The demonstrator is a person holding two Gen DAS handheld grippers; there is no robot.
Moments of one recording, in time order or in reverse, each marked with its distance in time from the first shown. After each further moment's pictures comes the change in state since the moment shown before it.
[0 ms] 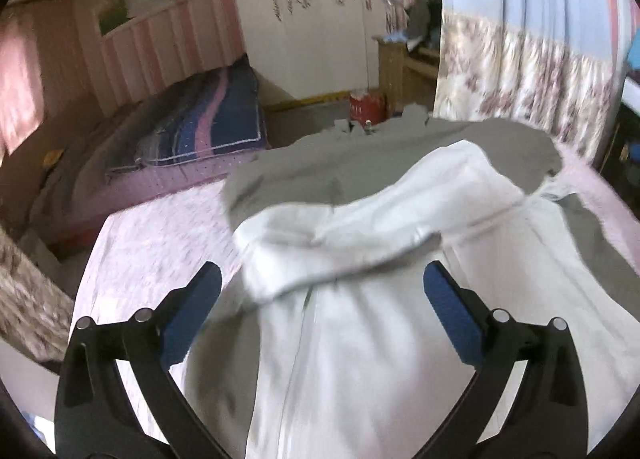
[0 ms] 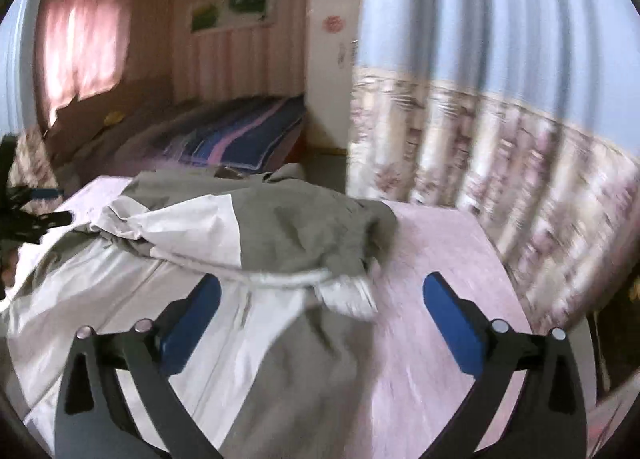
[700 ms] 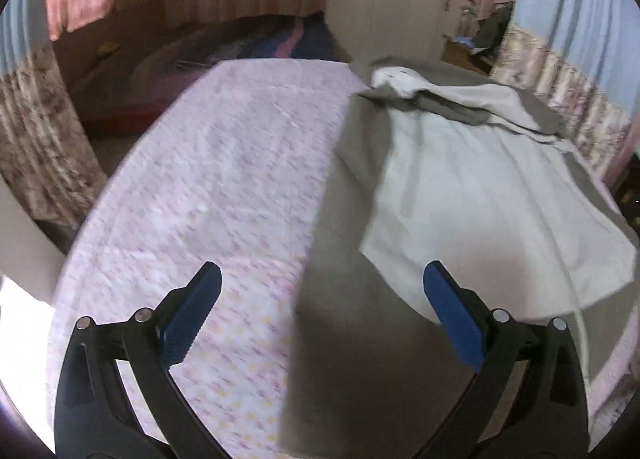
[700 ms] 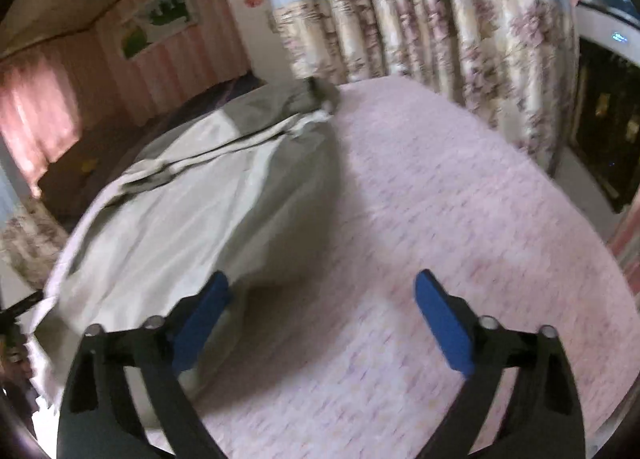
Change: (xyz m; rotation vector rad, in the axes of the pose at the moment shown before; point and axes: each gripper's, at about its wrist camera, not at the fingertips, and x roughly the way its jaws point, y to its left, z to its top) left arm -0.123 0.106 -0.213 -0.301 0.102 0.014; right arm -0.105 -0.011 -0.150 0.304 0.153 0.063
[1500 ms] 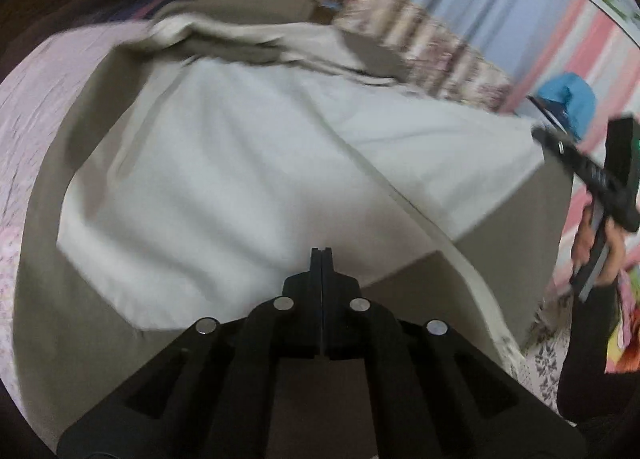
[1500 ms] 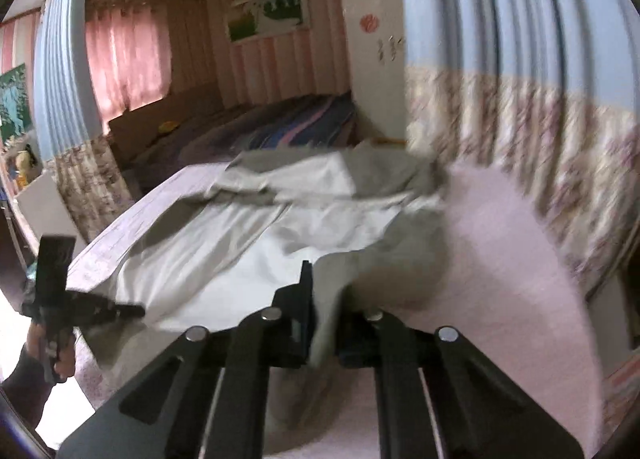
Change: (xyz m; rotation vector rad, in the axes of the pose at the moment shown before) left arm 0.017 -0.176 -0.029 0.098 0.116 -0.506; right arm -0.042 0.078 0.076 -0.325 -0.144 0.133
